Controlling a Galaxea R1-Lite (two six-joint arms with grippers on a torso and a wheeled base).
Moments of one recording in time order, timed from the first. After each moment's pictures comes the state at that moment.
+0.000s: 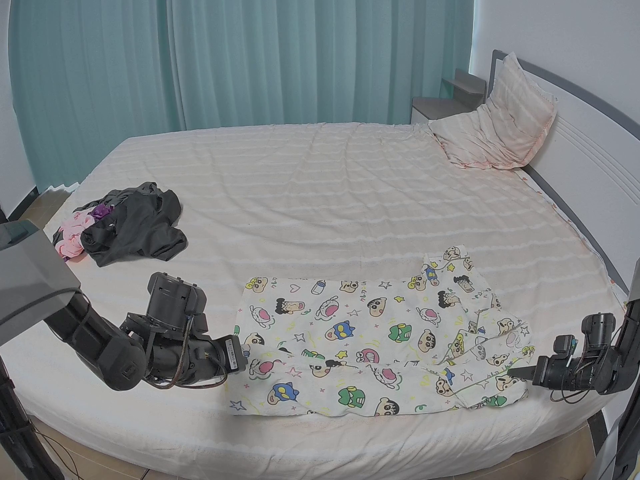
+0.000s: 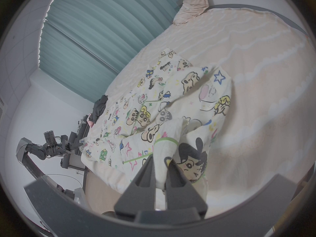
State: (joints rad) left arm -0.39 1.96 -0.63 -0.50 -0.16 -0.61; right arm -0.28 2.19 -0.19 -1.12 0.70 0.16
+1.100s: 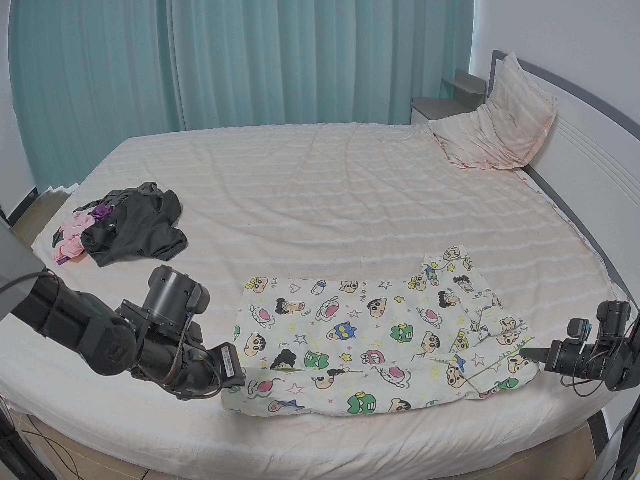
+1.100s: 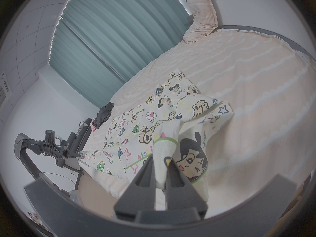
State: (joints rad) left arm -0.44 1.84 -0.72 -0.09 -0.19 -0.77; right arm -0.31 2.07 -0.17 -1.17 0.74 0.15
